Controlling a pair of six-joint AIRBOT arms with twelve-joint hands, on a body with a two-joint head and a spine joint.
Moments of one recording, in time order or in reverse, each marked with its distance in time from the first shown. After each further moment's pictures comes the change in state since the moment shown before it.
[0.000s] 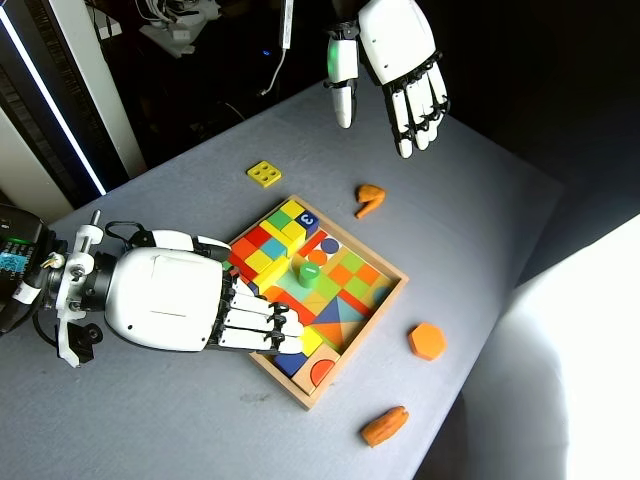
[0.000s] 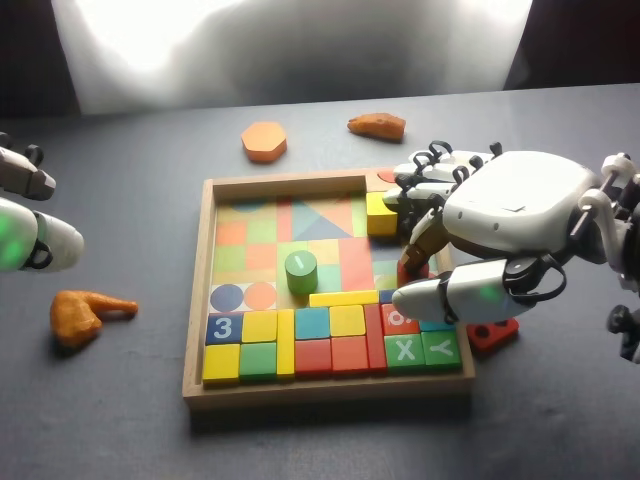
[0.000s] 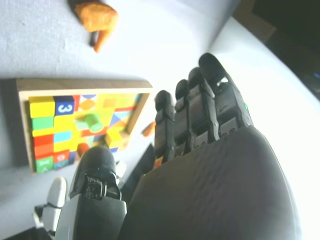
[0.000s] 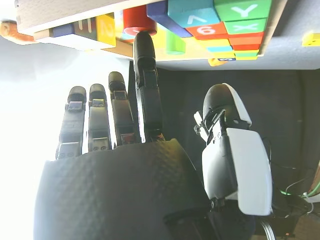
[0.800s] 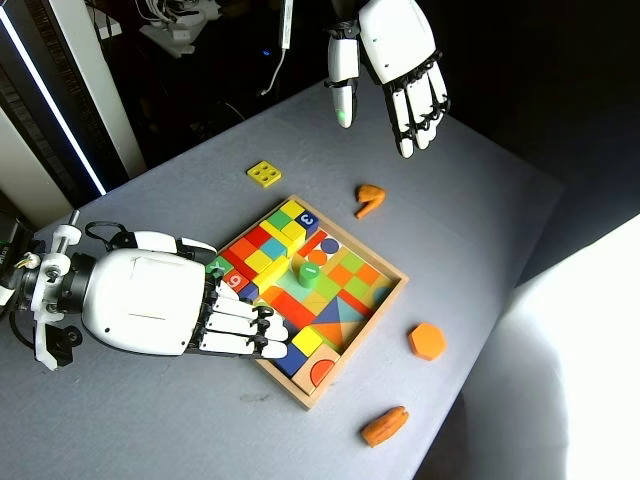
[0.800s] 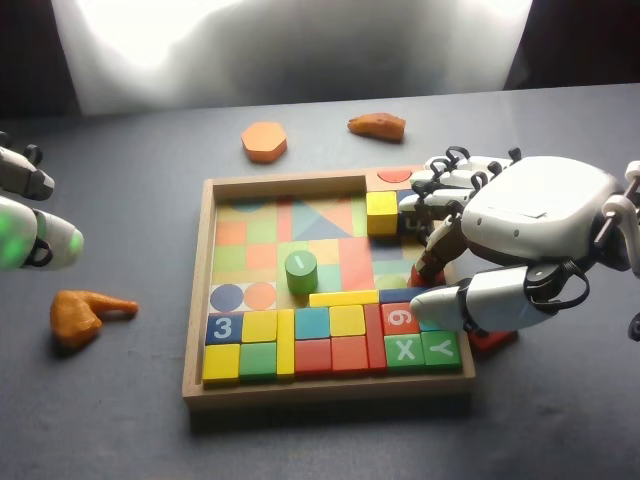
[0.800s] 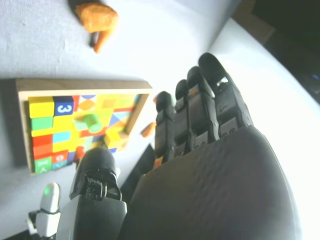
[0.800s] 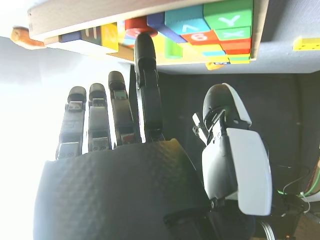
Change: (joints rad) left arm 0.000 0.000 0.001 0.005 0.000 0.000; right arm -0.011 0.043 -0.035 0.001 -0.005 -0.001
